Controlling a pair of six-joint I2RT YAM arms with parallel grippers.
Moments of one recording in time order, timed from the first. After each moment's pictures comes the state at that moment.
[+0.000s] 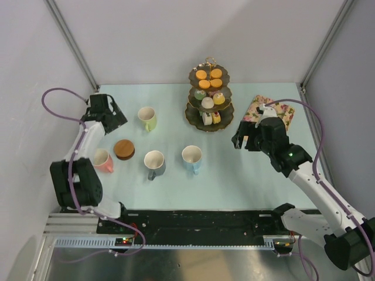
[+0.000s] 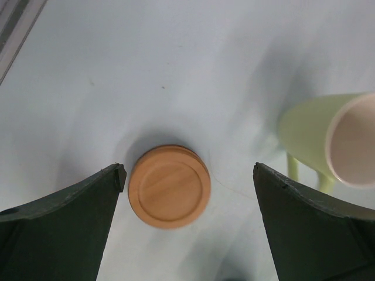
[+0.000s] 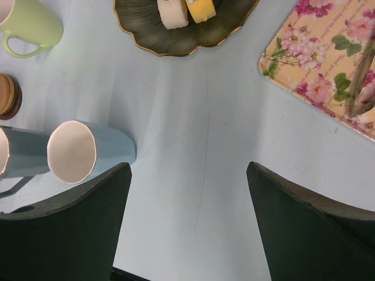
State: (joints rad) left arm 0.09 1.47 1.16 -0.51 -0.20 -0.44; right arm 0.46 0.98 0.92 -0.49 0.07 0.43
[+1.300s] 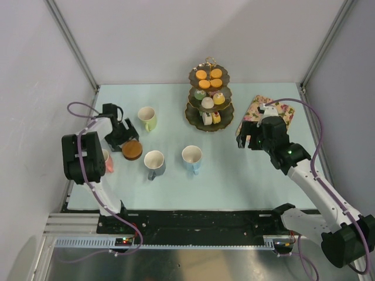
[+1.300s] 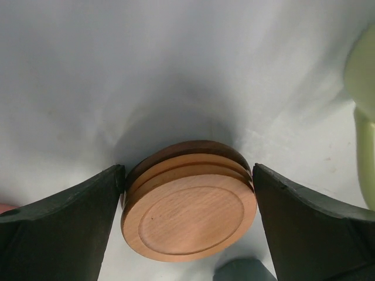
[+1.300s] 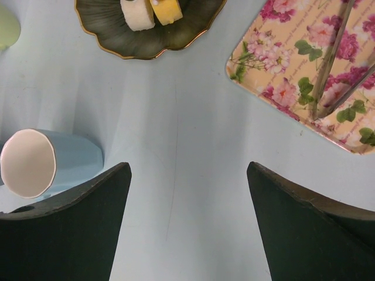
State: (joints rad) left arm 0.14 1.82 1.17 -0.58 0.06 -0.44; right arm 0.41 1.01 0.90 -0.47 0.10 0.34
